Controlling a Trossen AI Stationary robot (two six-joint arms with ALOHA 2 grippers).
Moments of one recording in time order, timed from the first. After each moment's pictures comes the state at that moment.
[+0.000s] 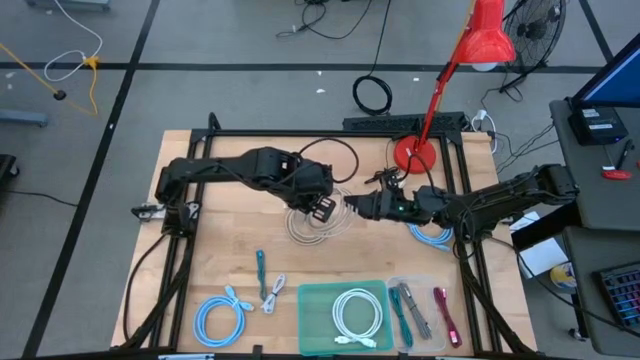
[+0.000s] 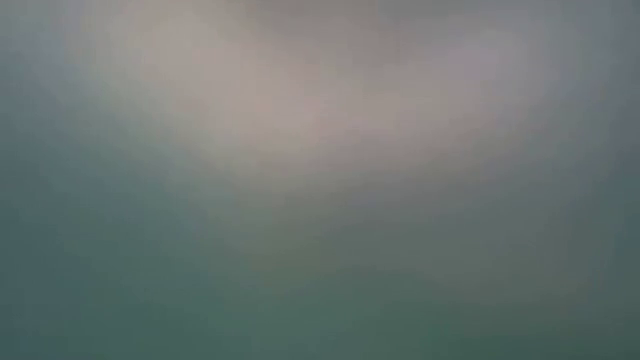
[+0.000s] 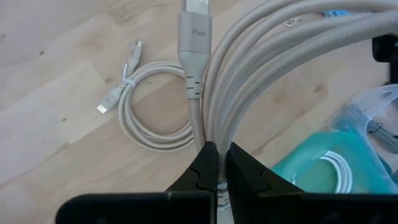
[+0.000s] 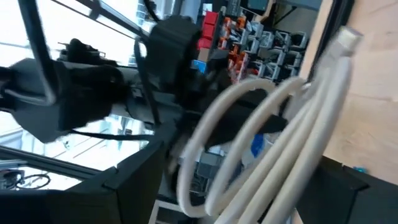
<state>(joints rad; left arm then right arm) -0.02 1.91 2.11 -1.41 -0.09 -1.02 0.14 1.25 0.64 0.75 0.26 1.34</state>
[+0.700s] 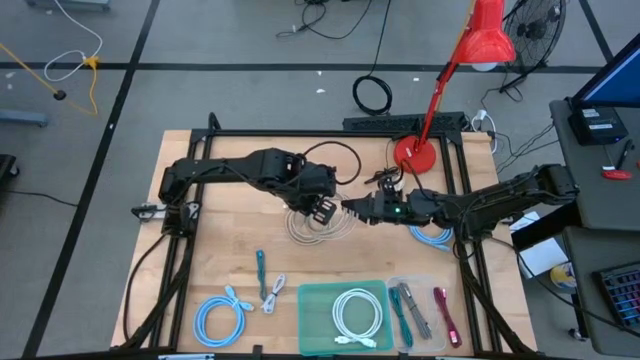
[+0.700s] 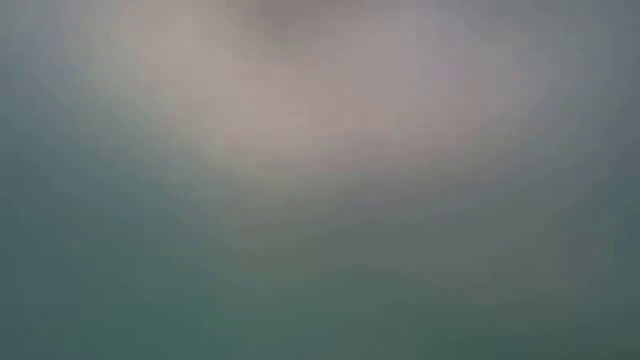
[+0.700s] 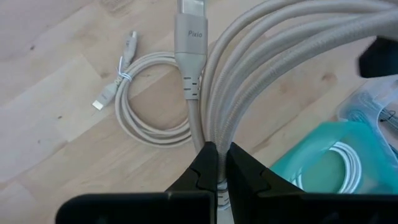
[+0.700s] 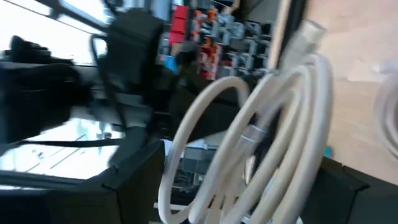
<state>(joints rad) -0.02 1.93 2.11 -1.42 -0.05 -0.99 0.14 1.25 0.64 0.60 0.26 1.45</state>
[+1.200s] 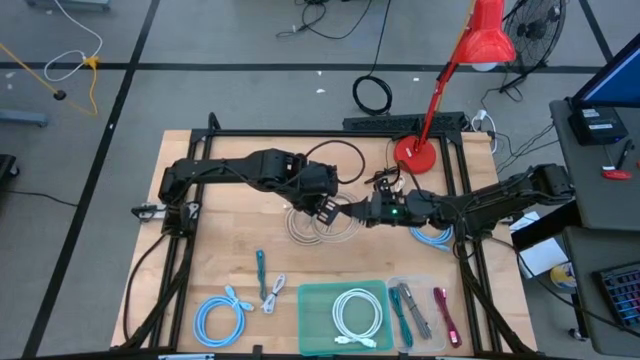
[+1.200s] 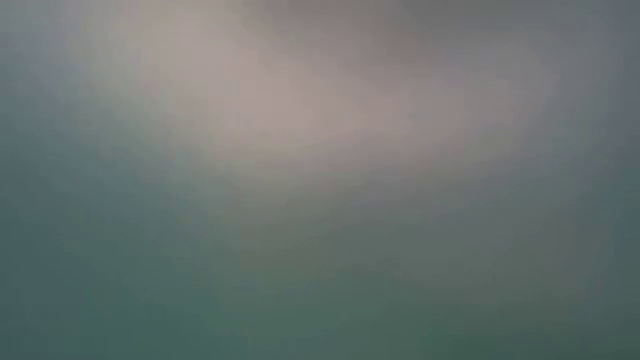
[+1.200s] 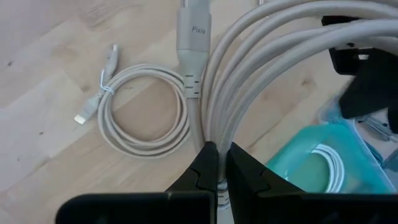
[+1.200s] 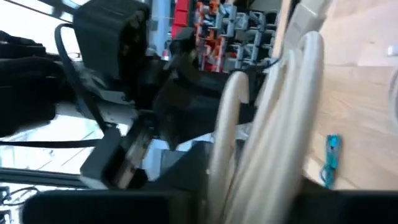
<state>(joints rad) -0.02 1.93 2.11 -1.36 -0.05 -0.96 0.14 1.30 0.64 0.68 0.23 1.47</state>
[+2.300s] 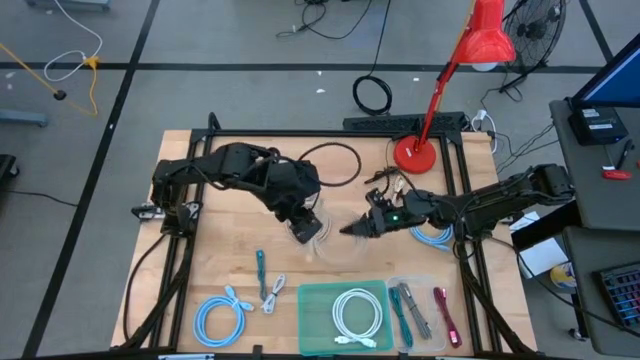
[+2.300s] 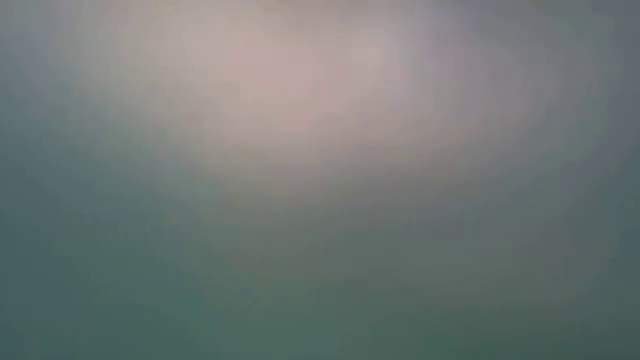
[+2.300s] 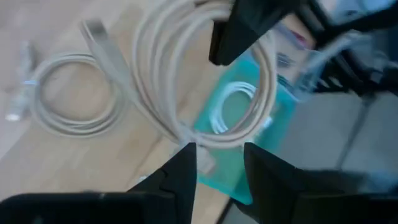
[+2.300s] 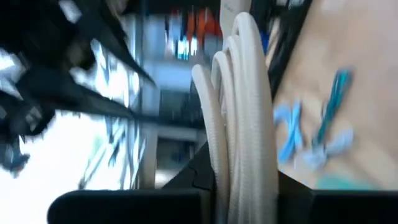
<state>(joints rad) -0.11 1.90 2.36 -1.45 0.15 -0.81 0.13 1.30 0.64 0.65 -0.11 1.43</state>
